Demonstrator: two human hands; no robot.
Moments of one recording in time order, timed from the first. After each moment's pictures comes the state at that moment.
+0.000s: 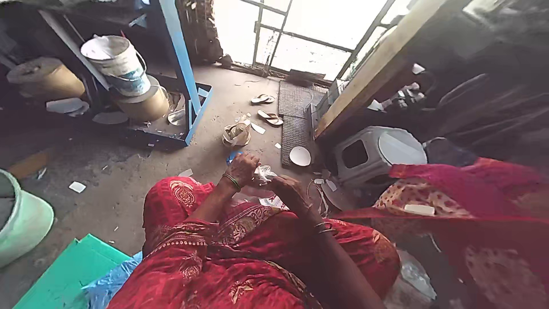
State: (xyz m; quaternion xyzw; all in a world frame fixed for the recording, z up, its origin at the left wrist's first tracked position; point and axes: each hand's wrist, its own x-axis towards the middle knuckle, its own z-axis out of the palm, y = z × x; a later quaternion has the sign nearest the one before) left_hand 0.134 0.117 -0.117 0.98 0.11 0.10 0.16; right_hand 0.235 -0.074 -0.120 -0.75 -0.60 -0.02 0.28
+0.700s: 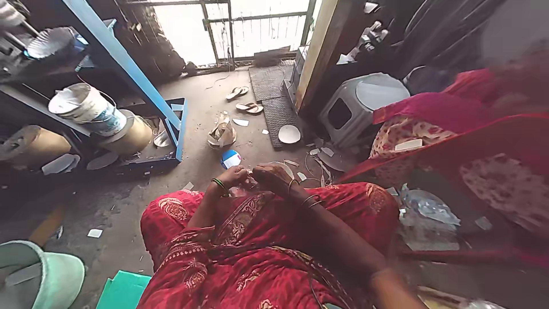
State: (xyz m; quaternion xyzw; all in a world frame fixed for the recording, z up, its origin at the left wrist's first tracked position) left_hand 0.130 0.094 -0.108 0.76 0.22 -0.17 0.59; right_hand 0.221 -0.083 -0.104 -0.77 -0.57 0.14 0.26
